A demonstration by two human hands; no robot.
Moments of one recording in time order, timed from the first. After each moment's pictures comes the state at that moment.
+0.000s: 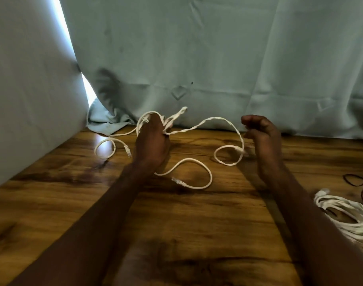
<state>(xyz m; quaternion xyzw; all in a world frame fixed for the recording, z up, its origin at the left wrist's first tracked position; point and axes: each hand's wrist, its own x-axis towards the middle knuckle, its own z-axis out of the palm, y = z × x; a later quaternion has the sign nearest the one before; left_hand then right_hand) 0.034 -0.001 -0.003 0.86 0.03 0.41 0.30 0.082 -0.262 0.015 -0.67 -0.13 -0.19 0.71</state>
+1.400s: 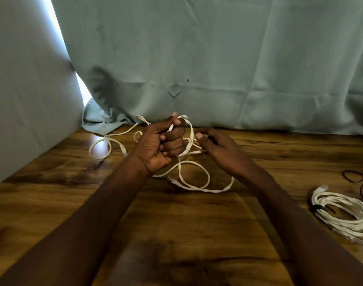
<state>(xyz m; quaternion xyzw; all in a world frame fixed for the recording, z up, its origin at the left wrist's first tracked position) 0.028 -0.019 0.017 0.39 -0.22 -0.15 0.88 0.066 -0.214 0.003 -0.84 -0.29 -0.08 0.46</state>
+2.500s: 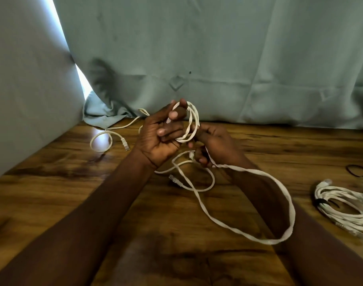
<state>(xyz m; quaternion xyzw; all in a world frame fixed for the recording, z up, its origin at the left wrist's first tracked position) 0.025 -0.024 0.019 0.22 -0.24 -0.15 0.94 0.042 -0.187 0.008 -0.69 -0.23 0.09 0.68</state>
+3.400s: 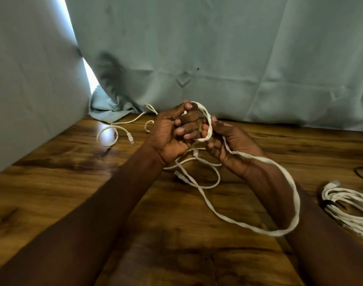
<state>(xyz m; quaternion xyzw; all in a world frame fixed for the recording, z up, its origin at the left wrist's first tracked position) 0.017 -0.040 0.023 0.31 -0.21 -0.11 0.92 0.050 -0.195 0.014 -0.50 -0.10 0.21 0.83</state>
